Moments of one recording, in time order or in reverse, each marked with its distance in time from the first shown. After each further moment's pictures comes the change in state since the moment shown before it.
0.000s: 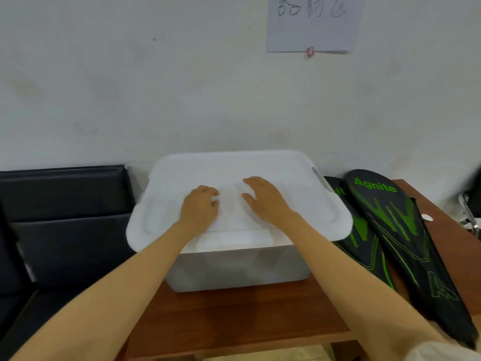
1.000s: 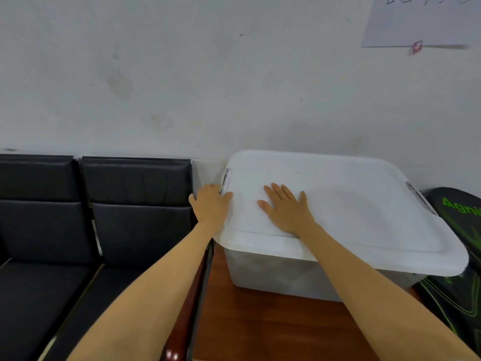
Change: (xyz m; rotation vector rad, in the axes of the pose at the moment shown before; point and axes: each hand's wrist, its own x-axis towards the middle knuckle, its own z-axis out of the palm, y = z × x) left_hand 0.014 -0.127 -0.053 0.007 0.283 -0.375; right_hand 0.072 -0.087 0.092 -0.210 -0.291 0.063
